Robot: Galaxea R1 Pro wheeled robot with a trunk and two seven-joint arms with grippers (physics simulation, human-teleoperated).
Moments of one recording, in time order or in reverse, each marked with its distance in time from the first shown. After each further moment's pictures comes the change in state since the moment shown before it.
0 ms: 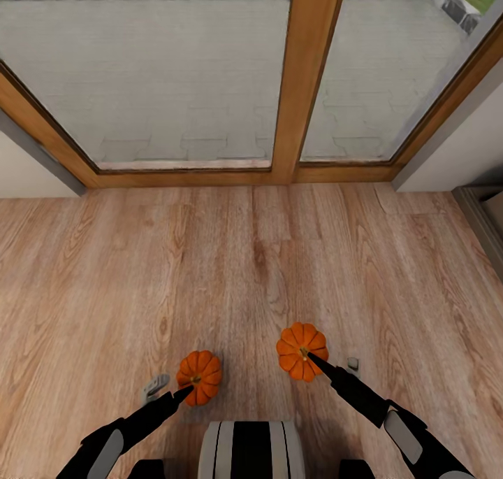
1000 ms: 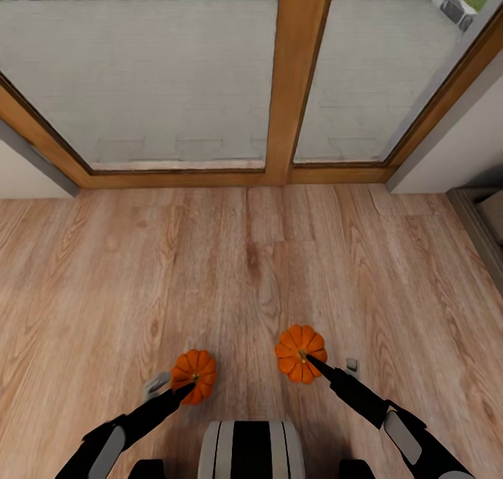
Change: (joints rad) left arm 0.000 -0.001 -0.011 -0.024 -0.005 0.000 -0.010; right arm 0.000 0.001 0.000 0.001 0.027 0.000 0.001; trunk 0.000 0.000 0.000
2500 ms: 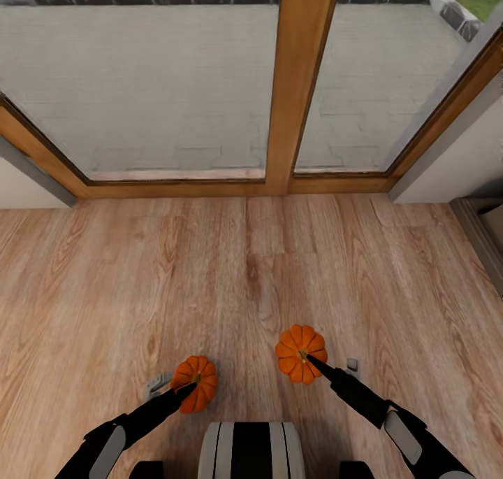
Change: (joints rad) left arm 0.000 0.001 -0.017 -0.005 0.003 0.003 0.000; right arm 0.000 -0.001 -0.001 0.000 -0.001 -0.002 0.002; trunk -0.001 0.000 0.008
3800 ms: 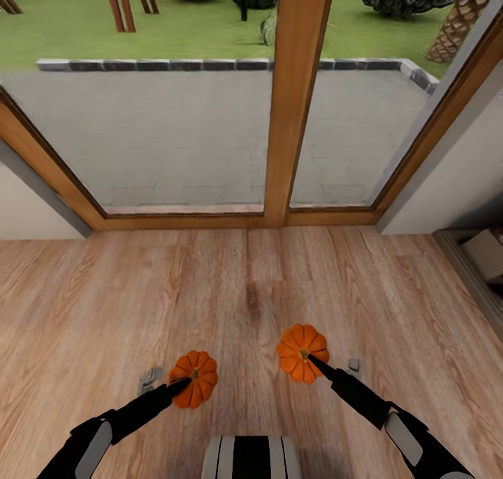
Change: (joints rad) left arm 0.000 0.052 0.011 -0.032 0.001 0.059 -0.189; right arm 0.000 -0.001 -0.001 0.012 -0.005 -0.046 0.001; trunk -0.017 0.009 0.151
